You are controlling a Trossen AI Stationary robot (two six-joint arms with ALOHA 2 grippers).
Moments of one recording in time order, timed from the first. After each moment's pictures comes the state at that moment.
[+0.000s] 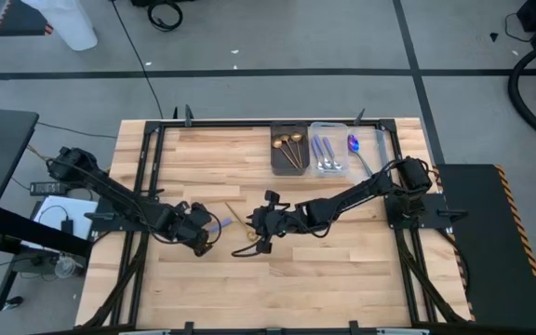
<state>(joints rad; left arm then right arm) -0.47 1.34 0.58 -0.52 -0.35 -1.01 0.23 1.95 1.24 0.11 0.40 0.16</state>
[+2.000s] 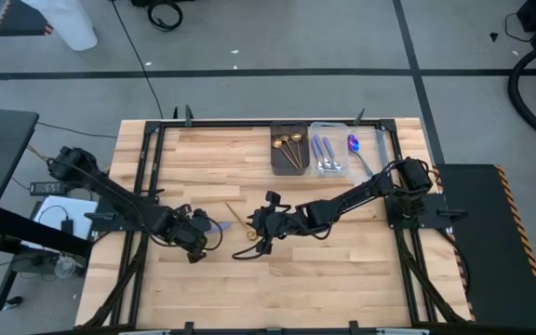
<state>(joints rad) -0.51 1.34 0.62 -0.58 -0.27 -0.87 0.25 1.95 1.24 0.11 0.44 0.15</state>
